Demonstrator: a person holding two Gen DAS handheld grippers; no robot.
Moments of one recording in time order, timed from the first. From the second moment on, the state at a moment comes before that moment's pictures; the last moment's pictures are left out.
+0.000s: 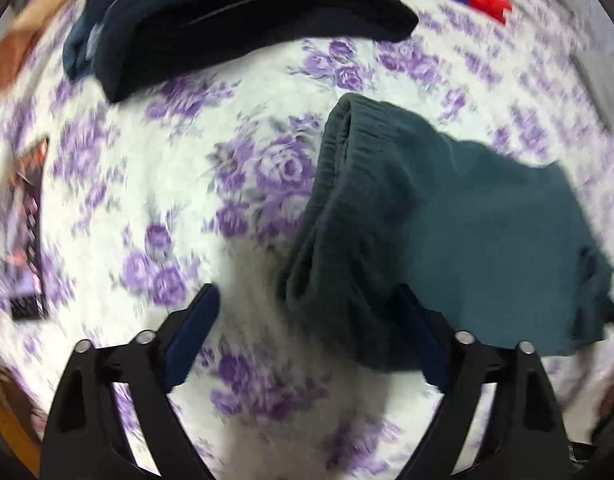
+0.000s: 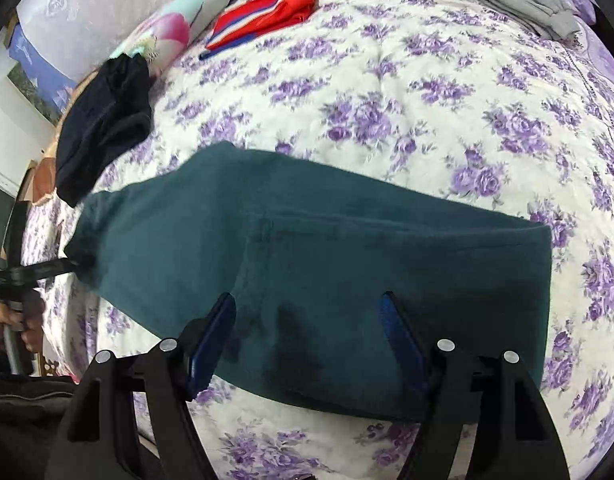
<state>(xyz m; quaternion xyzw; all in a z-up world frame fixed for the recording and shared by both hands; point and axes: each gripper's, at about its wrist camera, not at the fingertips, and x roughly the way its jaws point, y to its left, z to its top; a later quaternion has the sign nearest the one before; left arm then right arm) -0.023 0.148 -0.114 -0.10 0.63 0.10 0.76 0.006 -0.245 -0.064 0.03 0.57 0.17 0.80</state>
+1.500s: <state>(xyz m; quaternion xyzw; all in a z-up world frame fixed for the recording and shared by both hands) 0.005 0.087 -0.085 -0.12 0.61 0.00 0.78 0.052 -0.121 -0.056 -0.02 0.56 0.34 0.76</state>
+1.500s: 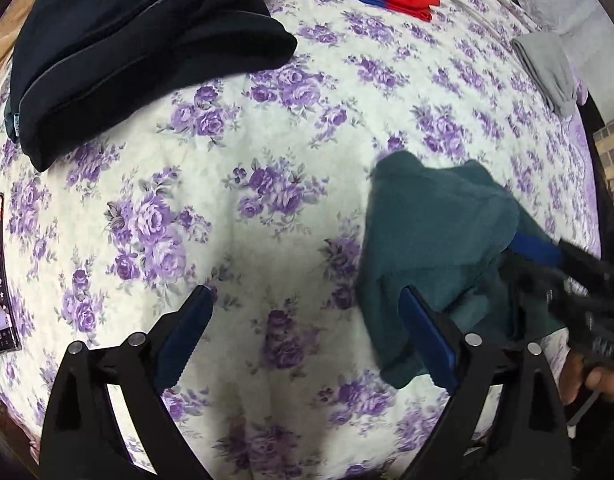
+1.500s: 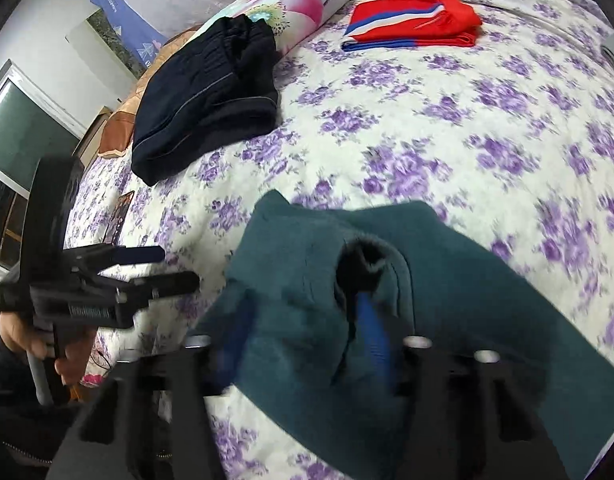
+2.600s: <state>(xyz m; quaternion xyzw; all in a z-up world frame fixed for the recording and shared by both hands) 0.009 0.054 -0.122 -0.01 0.64 0.00 0.77 0.063 -0.144 -0.100 0.02 0.63 0.27 0.73</state>
